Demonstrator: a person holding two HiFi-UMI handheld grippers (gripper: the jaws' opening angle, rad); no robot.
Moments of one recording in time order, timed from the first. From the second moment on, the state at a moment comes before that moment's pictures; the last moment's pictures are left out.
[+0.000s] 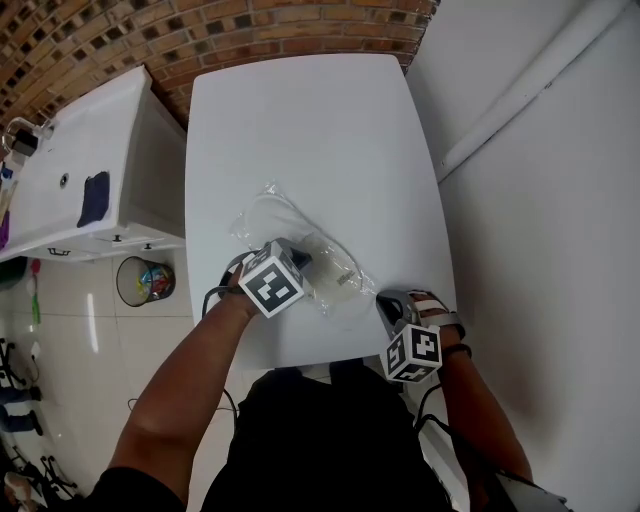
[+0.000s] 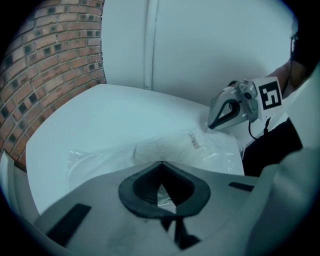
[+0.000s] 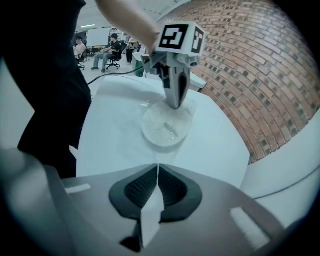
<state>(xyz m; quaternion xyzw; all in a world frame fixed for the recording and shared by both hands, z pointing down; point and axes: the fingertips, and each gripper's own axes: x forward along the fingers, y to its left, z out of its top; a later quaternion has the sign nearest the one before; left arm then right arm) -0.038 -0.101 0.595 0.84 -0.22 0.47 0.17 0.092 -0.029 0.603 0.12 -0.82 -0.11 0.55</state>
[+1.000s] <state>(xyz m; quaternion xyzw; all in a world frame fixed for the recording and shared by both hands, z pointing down) -0.047 -0.080 0.600 0.82 -0.25 0.47 0.21 0.048 0.005 0.623 0.19 -0.83 0.12 0.51</state>
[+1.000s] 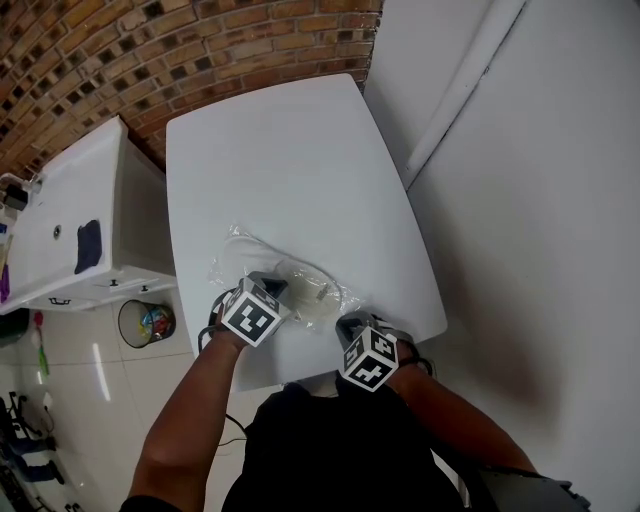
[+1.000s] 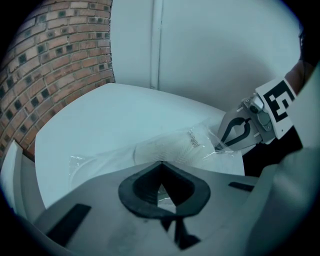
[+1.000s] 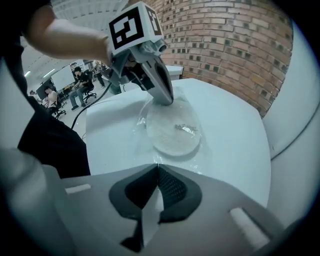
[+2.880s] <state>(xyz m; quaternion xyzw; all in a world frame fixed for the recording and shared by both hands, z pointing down) -0.202 -0.007 0.607 0.74 -0.43 0.38 0.35 0.028 -0.037 0.607 0.10 -0.78 0.56 0.26</state>
